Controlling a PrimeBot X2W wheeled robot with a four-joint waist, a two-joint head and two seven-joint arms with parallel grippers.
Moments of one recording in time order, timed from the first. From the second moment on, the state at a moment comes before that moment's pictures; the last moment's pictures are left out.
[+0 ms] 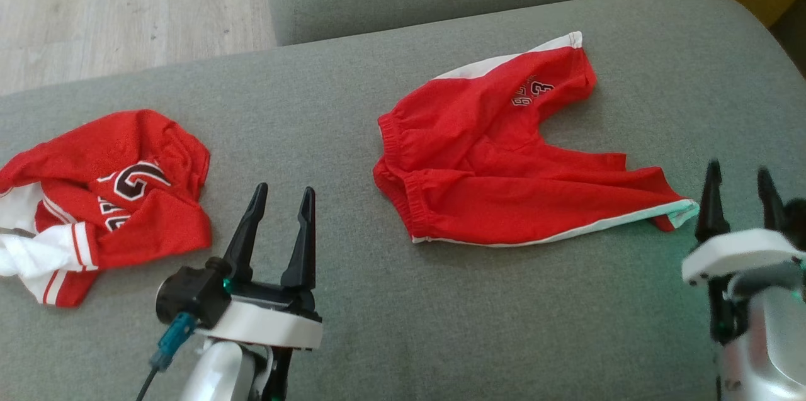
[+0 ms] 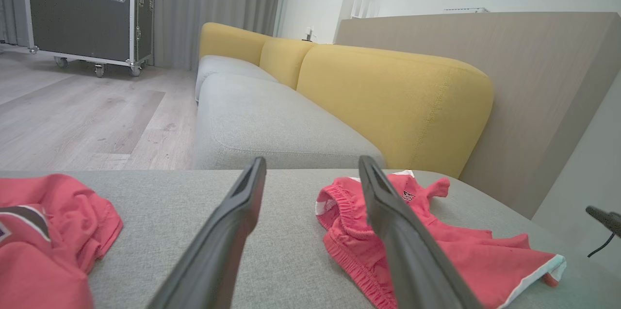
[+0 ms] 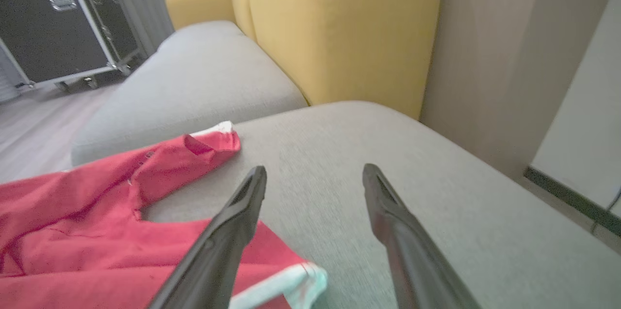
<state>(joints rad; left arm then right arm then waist) -0.15 0.05 -0.26 0.25 -0.32 -0.13 -0.25 -0.31 -0.06 -0.32 0.61 0.02 0.13 -0.18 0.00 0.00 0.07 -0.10</state>
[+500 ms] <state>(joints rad) -0.14 0.05 -0.27 0.25 -0.32 -0.13 -0.25 -0.17 -0.05 0.14 0.34 0.15 0.13 -0.25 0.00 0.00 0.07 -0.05</state>
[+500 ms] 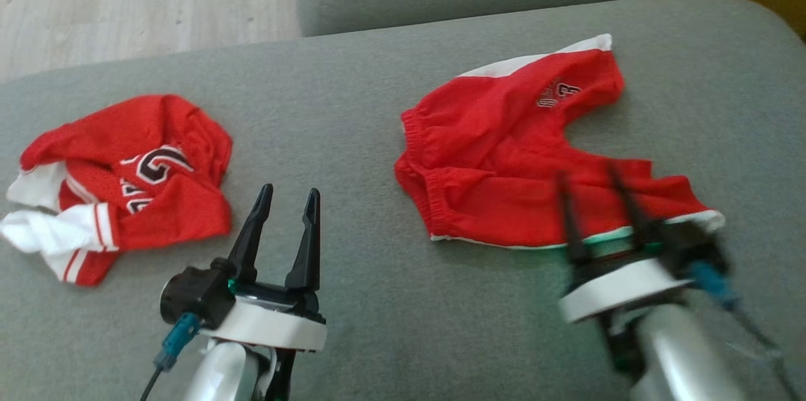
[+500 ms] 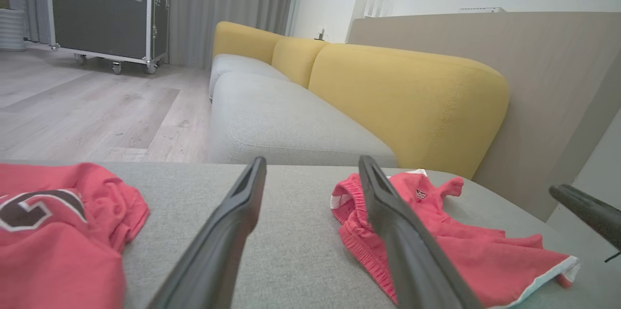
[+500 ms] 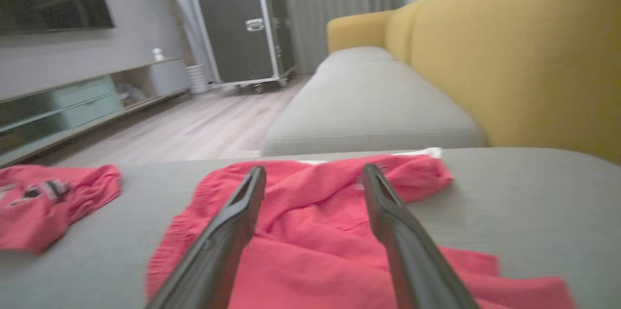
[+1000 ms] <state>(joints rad) -0.16 0.05 -0.31 0.26 -0.34 -0.13 -0.25 -0.39 -0.08 0.52 0.67 0.20 0.13 -0.12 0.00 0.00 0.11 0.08</state>
